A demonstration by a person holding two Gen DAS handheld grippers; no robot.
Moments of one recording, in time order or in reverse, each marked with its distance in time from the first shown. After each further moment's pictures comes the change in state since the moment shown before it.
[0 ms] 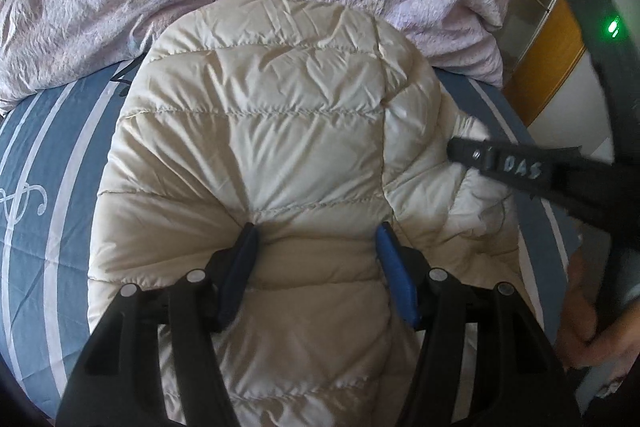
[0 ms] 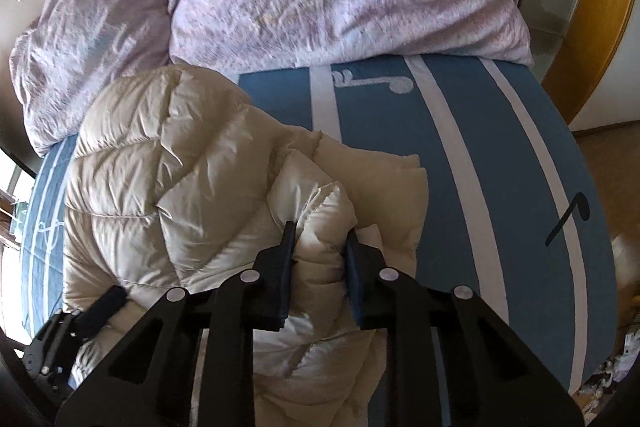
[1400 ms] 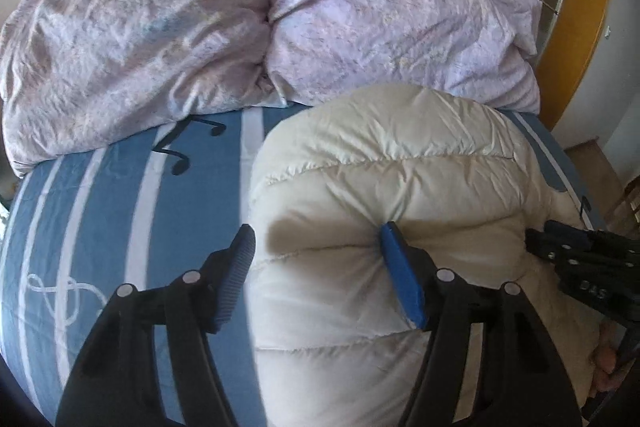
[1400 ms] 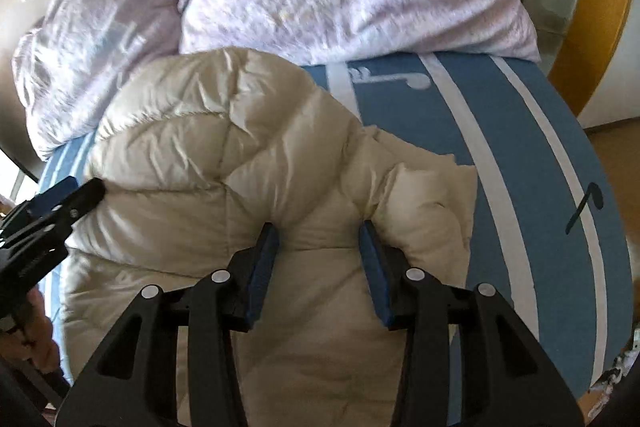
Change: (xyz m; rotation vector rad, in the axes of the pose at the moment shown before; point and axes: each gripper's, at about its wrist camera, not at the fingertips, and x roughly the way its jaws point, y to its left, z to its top) left arm 0.010 0.081 0.064 0.090 -0.087 0.069; right arm 0.007 0.014 -0.003 0.028 -0.029 0.008
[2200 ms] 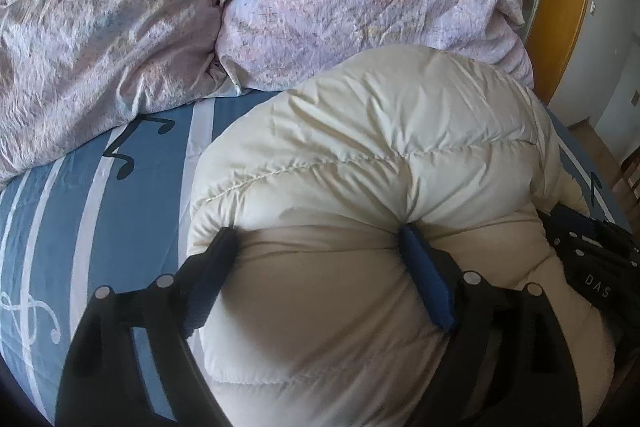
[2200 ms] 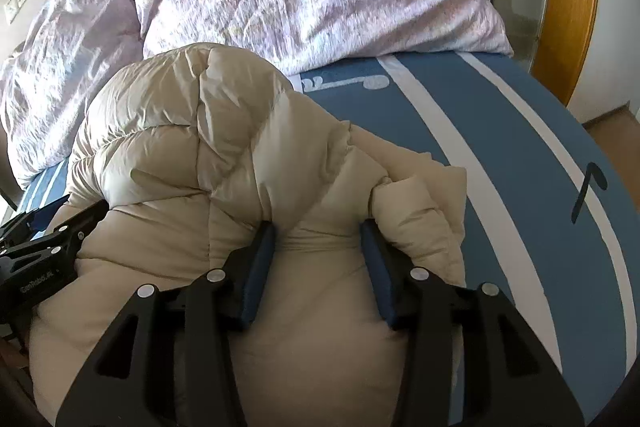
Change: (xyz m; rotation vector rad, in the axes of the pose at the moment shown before) left arm 0.053 -0.028 -0.012 0.062 -0.024 -0.022; right arm 0.024 -0.026 -0.022 0.043 -0.180 -0.032
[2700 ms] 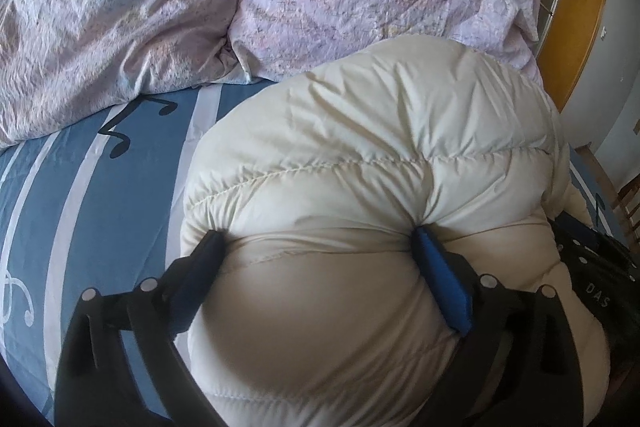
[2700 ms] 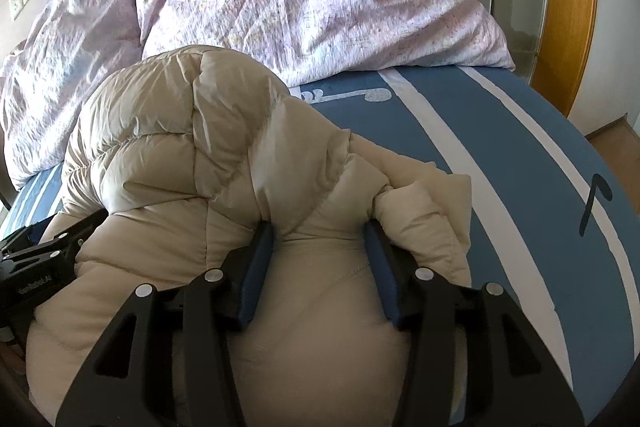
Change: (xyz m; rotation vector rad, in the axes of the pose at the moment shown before) left arm 0.012 0.009 -0.004 -0.073 -0.023 -0.008; right arm 0.007 0.002 -0.001 -0.011 -0.047 -0.001
